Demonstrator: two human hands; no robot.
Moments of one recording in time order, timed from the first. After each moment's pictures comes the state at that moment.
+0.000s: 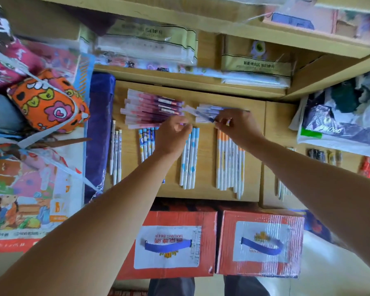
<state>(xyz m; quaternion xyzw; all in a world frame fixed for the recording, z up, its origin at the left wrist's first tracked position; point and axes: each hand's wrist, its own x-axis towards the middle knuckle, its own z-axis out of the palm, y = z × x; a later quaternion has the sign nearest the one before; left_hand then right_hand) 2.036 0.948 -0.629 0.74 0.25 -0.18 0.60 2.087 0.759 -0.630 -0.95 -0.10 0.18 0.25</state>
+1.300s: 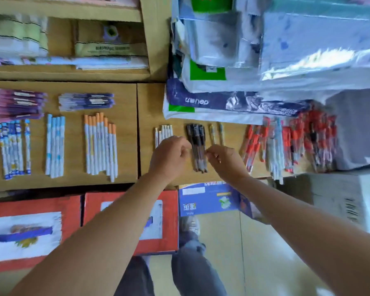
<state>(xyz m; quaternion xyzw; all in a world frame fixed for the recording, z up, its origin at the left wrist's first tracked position) 1.969 0.593 -0.596 0.91 -0.02 -0.22 0.36 1.952 0.411 -0.612 -0.93 0.02 0.22 0.30</state>
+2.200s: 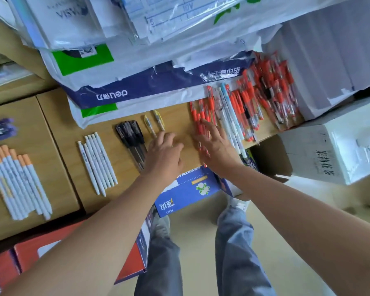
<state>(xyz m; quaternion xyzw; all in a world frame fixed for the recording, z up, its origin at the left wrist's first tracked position) 1.965 0.451 -0.643 0.91 -0.27 -0.30 0.09 1.918 0.277 -0.666 -0.97 0.02 0.18 0.18</state>
